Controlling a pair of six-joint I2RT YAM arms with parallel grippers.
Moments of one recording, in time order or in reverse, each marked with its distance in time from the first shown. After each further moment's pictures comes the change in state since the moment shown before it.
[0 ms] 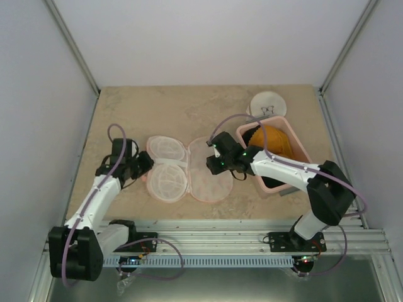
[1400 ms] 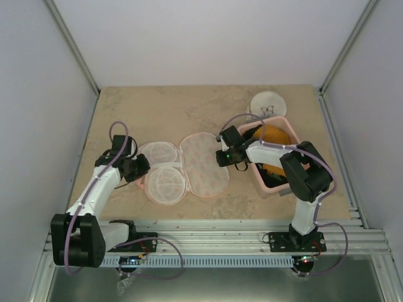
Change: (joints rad) left arm 0.048 0.115 0.144 -0.259 -0.090 0.121; right arm -0.201 0.278 0.024 0.100 -0.100 -0.032
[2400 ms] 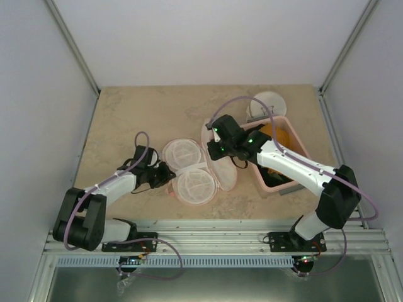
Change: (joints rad) left arm -0.213 0.165 -0.212 0.473 0.255 -0.227; right arm 0.163 -0.314 0.198 -0.295 0.152 0.011
